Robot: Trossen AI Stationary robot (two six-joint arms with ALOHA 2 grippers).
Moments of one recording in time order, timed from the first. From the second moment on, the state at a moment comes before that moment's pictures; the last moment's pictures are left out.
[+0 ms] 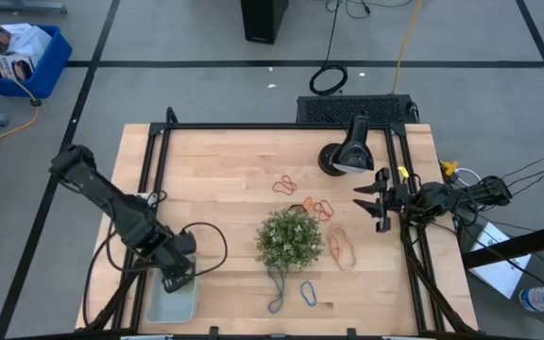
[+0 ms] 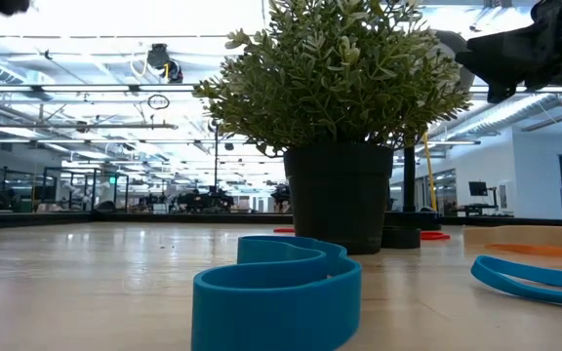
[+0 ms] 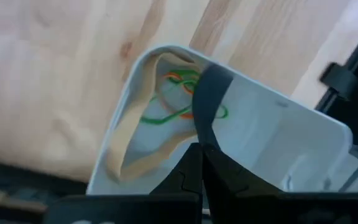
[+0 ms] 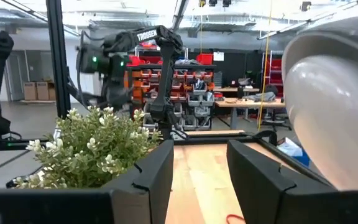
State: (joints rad) left arm -0.71 1.29 0.98 -1.06 0.15 -1.19; right arm 0.23 0.01 0.02 0.19 0.31 -0.05
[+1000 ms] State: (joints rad) left arm -0.74 1.29 0.76 -0.85 -0.03 -1.09; right arm 0.23 0.02 0.02 0.12 0.31 0.05
